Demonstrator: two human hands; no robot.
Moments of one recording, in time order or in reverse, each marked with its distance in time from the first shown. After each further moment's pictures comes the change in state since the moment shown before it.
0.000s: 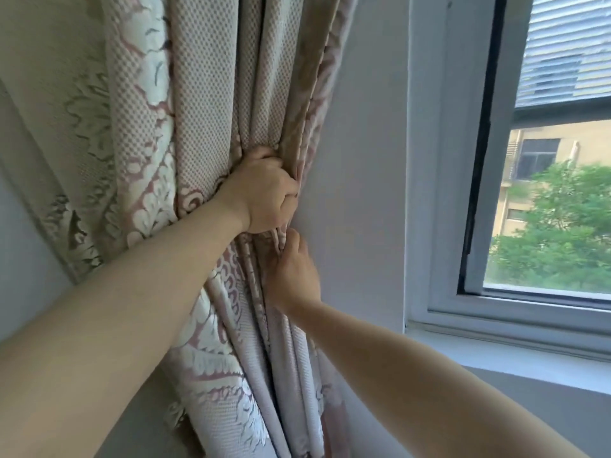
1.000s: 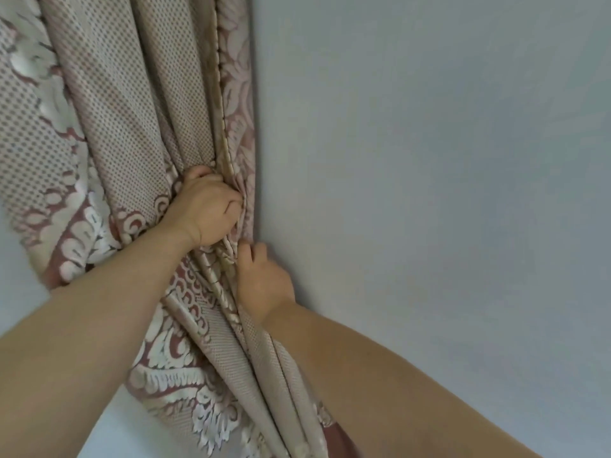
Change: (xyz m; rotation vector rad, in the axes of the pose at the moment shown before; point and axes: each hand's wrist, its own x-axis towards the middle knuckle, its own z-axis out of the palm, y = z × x) left_hand -0.309 -0.393 0.102 0.239 -0.214 -0.465; right_hand 0.113 -0.127 0.460 -0.123 -0.461 -0.381
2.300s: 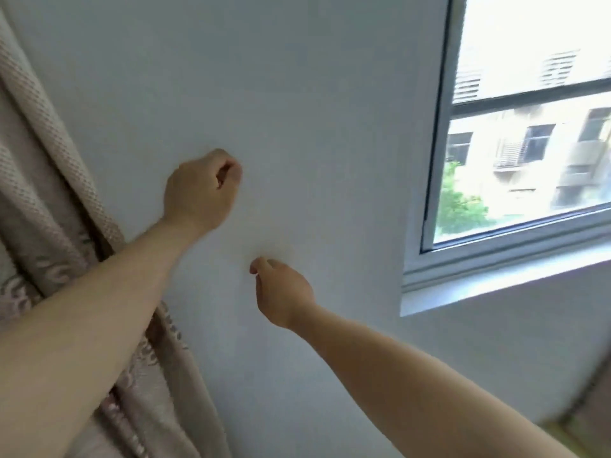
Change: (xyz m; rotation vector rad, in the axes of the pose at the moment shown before) left_hand 0.088 0.303 -0.128 -0.963 0.316 0.167; right_hand -0.264 0.072 -0.239 -0.341 0.266 0.645
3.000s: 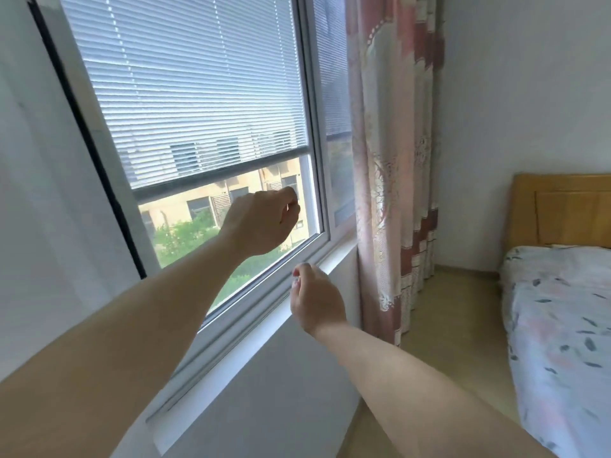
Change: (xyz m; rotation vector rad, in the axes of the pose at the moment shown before) left_hand 0.073 0.471 0.220 -0.472 -0.150 0.793; right_hand -0.191 0.305 -0.301 -0.415 0.738 0.643
